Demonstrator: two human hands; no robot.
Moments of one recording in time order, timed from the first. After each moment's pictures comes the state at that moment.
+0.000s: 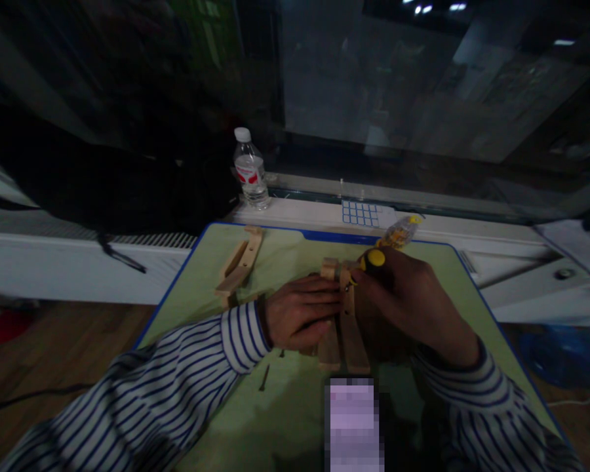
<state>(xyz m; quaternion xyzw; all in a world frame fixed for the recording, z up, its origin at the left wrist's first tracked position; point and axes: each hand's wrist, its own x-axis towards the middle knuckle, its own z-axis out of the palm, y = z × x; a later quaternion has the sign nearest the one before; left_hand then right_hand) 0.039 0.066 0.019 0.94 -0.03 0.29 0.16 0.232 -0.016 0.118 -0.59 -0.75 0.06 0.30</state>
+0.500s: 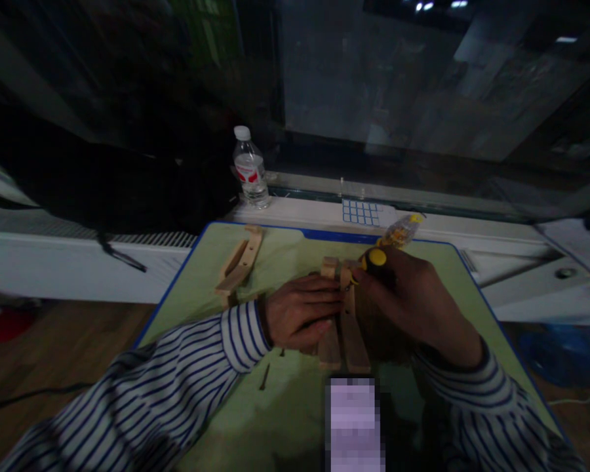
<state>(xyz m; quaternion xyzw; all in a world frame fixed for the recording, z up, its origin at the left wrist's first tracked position) 0.039 0.066 0.021 0.94 -0.03 0.30 0.16 0.232 -0.016 0.118 -0.60 -0.75 0.06 0.28</state>
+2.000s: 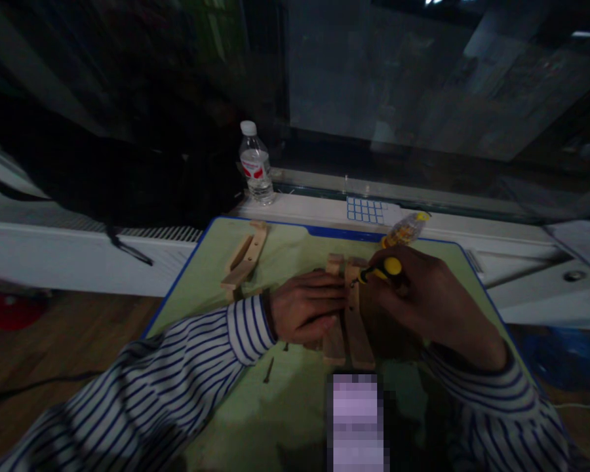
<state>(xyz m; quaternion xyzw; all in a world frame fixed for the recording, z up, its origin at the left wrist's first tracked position) 0.039 0.065 0.023 0.94 -0.03 0.29 0.15 0.237 -0.023 0.130 -0.59 -0.77 0.05 0.23</state>
